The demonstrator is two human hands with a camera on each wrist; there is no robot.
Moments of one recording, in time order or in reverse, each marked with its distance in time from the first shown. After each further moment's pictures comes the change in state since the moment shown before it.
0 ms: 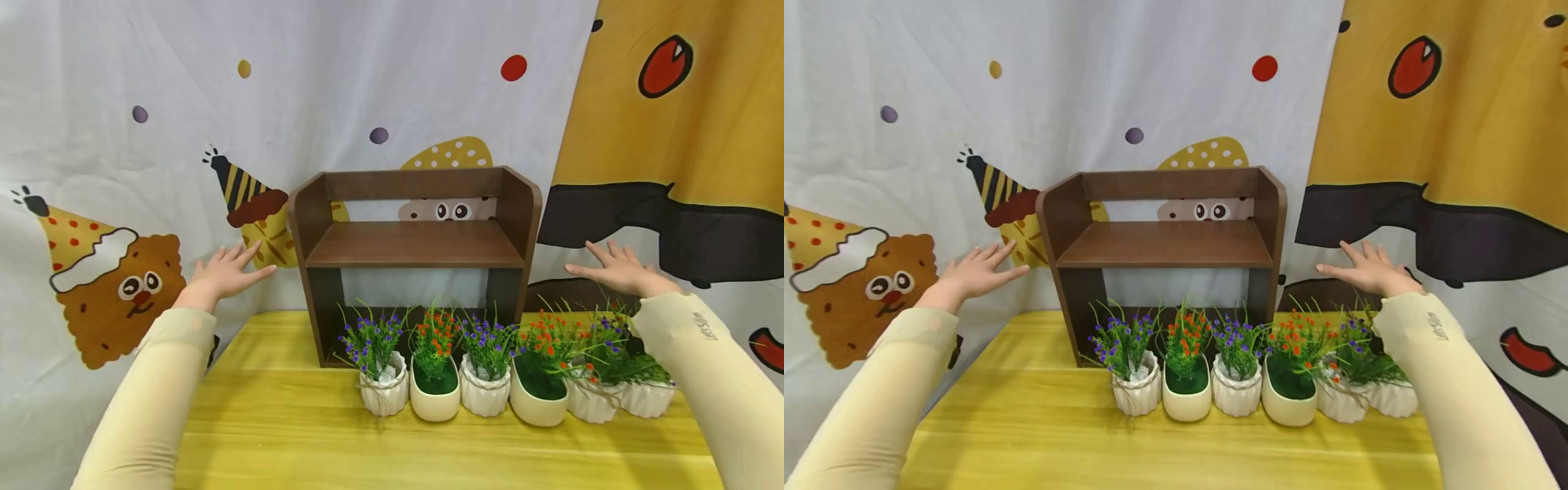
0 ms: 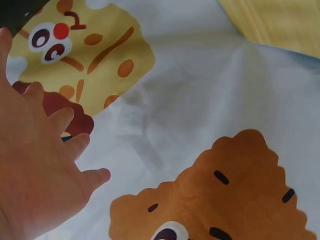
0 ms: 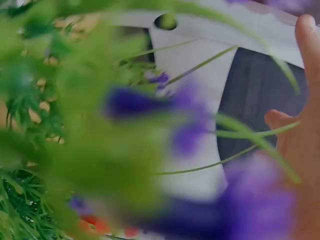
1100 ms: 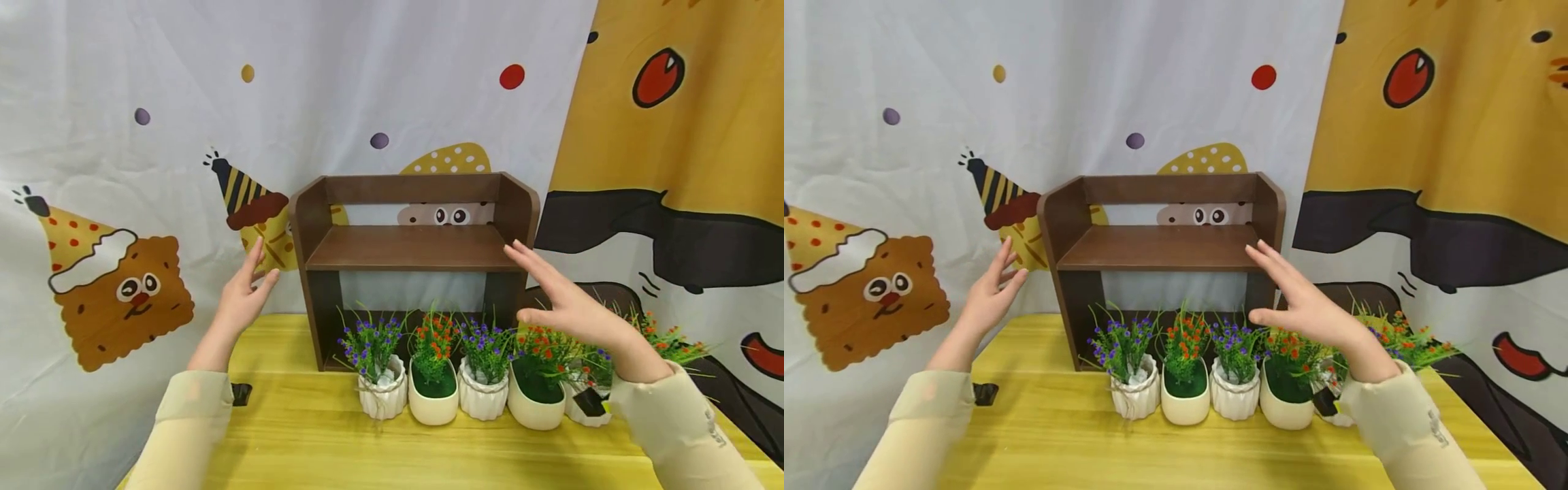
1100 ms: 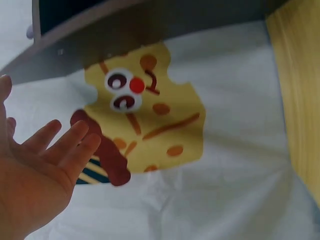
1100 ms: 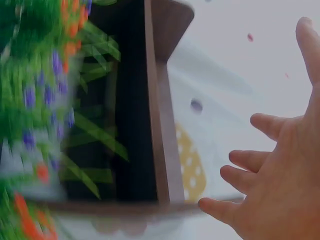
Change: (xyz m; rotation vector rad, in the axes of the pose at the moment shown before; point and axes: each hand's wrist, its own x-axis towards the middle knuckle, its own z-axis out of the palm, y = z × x) left_hand -0.026 0.032 0.056 -0.603 0.492 0.233; right_hand -0.085 -0.149 0.033 0.287 0.189 -0.721
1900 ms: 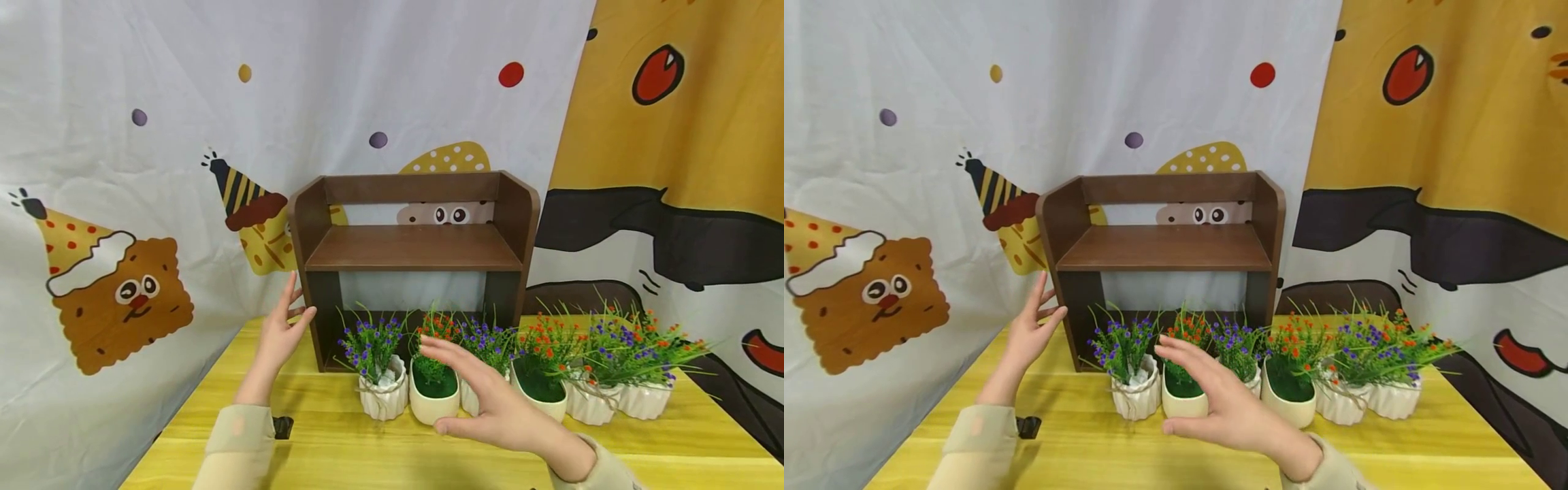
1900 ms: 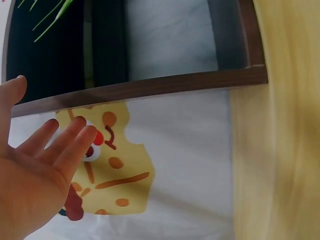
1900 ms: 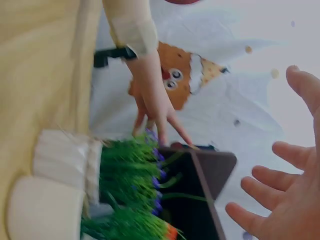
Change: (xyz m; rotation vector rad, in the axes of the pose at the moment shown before) left_hand -0.035 -0.012 0.081 -0.135 0.075 0.025; right_hand -0.019 -0.069 0.132 0.138 0.030 -0.183
